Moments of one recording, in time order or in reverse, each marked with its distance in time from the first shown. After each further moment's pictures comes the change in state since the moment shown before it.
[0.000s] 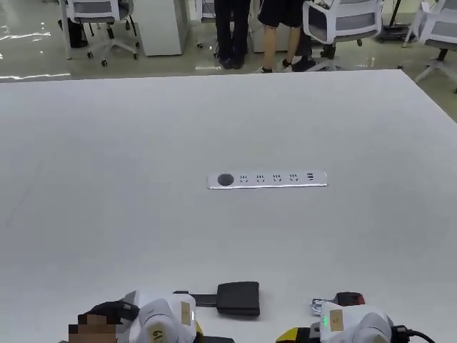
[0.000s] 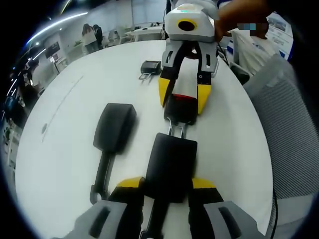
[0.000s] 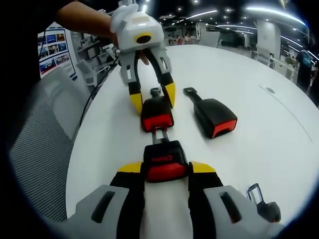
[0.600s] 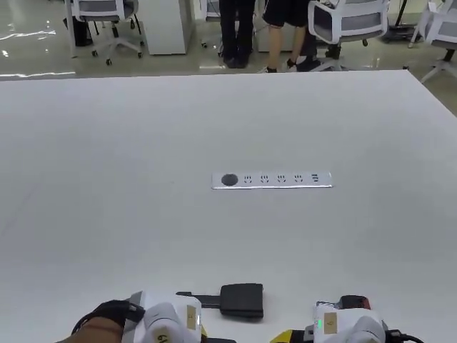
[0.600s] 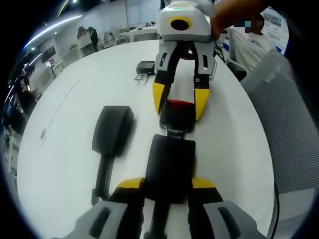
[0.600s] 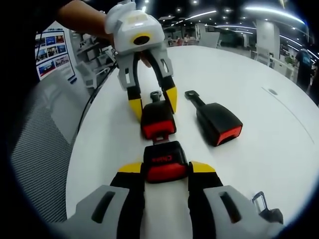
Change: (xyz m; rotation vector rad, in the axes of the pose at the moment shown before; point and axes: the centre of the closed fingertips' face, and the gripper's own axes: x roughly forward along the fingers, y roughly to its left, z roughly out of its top) left arm 0.001 -0.001 0.001 0.044 0.009 -0.009; right arm 0.011 0.010 0.012 0.012 -0.010 -0.002
